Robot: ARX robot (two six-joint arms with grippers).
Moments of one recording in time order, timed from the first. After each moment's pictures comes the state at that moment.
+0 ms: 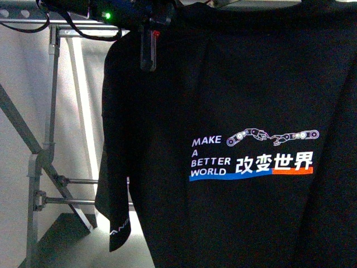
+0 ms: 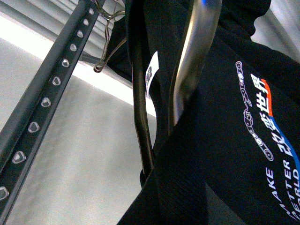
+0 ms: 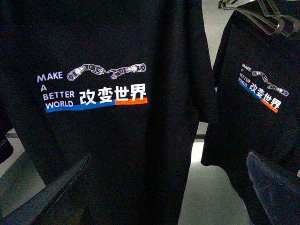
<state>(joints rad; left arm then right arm) -0.21 2.02 1.89 -0.10 0.90 1.24 0.00 0.00 0.01 0.00 0.00 -0.01</state>
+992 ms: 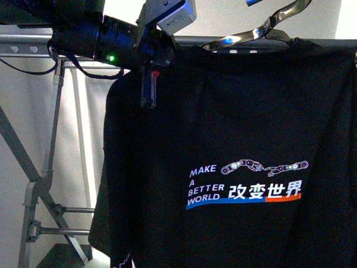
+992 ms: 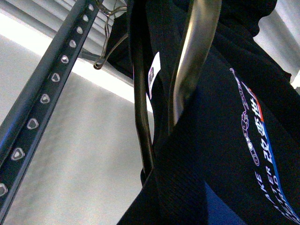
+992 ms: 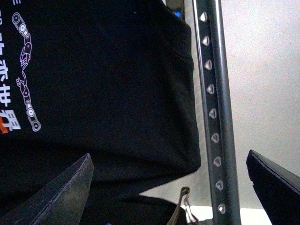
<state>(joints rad) -0.21 2.02 1.89 -0.10 0.90 1.24 -0.25 1.44 1.28 -0.05 -0.73 -1.53</state>
